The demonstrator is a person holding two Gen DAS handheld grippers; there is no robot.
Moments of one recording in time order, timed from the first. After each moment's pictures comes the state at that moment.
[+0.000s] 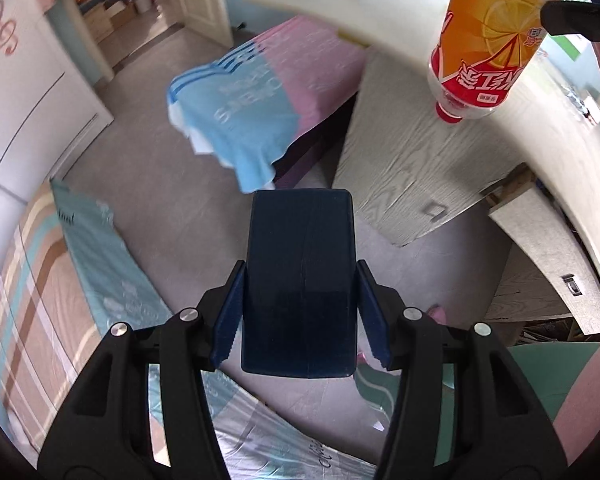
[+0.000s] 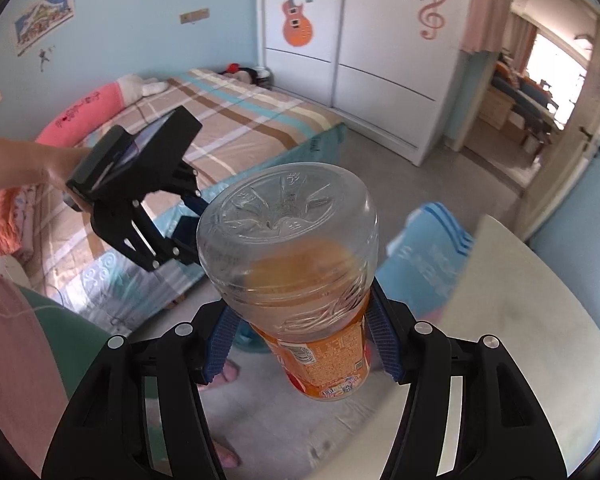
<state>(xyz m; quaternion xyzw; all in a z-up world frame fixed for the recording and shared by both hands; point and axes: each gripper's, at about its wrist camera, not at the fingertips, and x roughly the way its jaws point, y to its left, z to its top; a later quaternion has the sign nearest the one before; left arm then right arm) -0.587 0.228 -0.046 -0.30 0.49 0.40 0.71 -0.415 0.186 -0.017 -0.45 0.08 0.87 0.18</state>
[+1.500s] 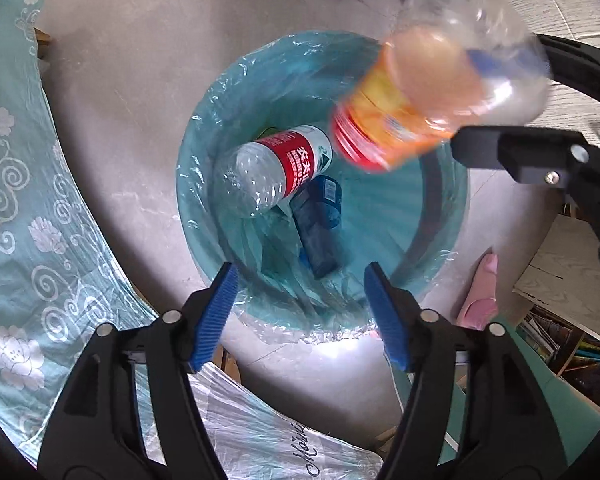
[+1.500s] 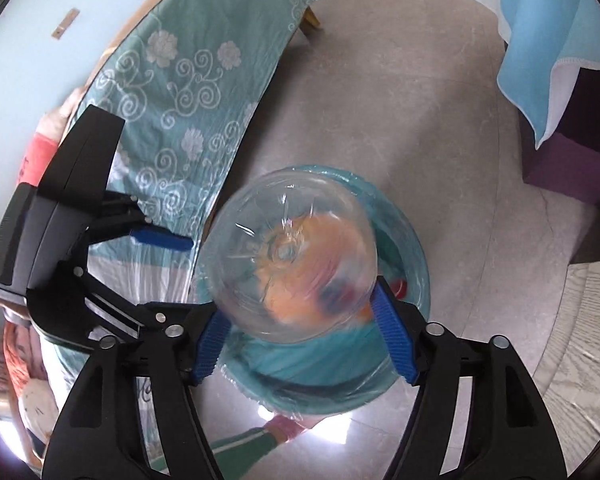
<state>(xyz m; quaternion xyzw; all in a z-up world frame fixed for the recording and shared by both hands) -0.670 0.264 -0.487 -0.50 0.57 0.33 0.56 -0.566 0.231 -0.573 -0.50 0.41 0.74 0.18</state>
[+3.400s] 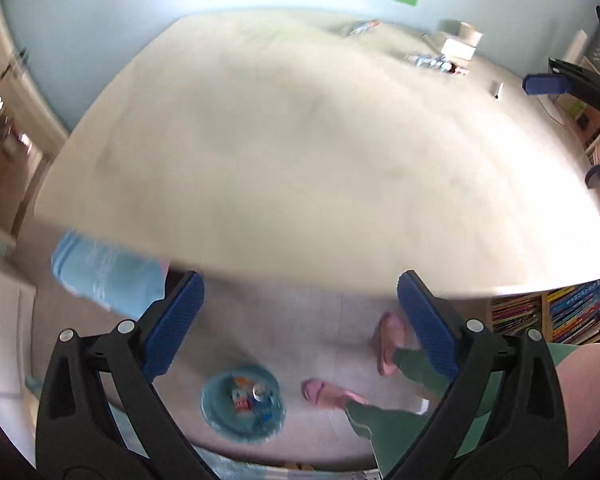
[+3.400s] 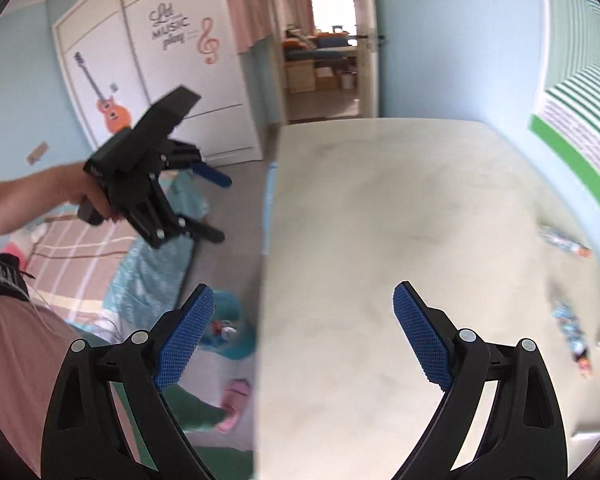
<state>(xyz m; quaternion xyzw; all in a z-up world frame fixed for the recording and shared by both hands) -0.289 0.204 0.021 -0.12 0.50 0.18 0.84 -0.127 0.028 0.012 -0.31 0.26 0.76 0.51</state>
